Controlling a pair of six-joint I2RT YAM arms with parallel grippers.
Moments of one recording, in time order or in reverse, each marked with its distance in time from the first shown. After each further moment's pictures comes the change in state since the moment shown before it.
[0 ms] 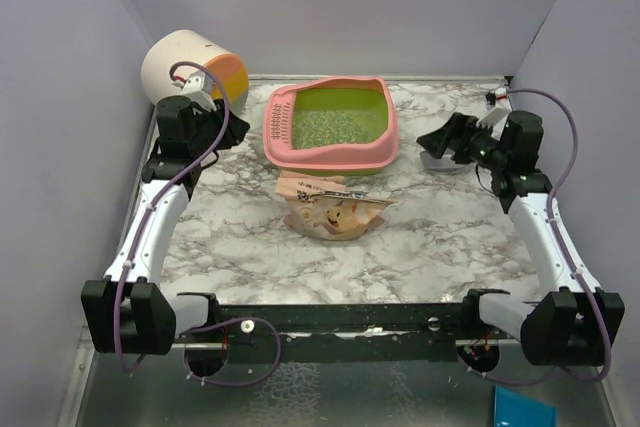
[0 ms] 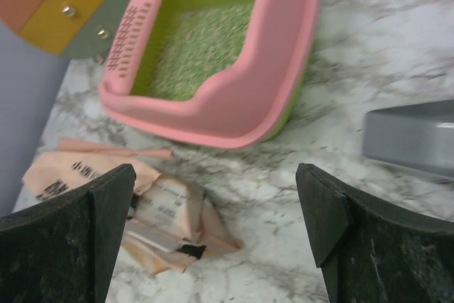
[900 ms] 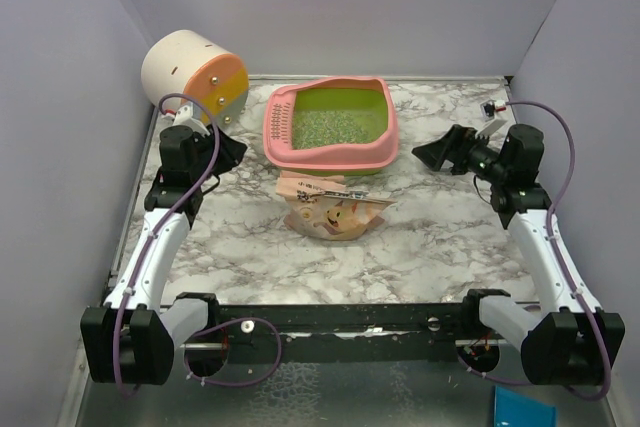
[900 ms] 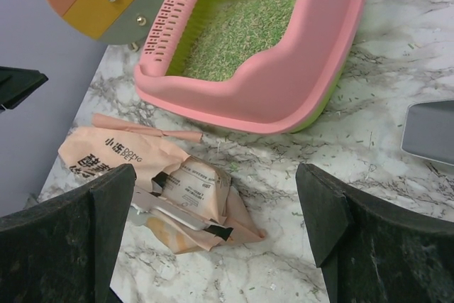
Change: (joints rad) left arm -0.005 -0.156 -0.251 0.058 -0.070 -0.223; right arm 0.005 -0.093 -0.140 0.083 -0.155 0.091
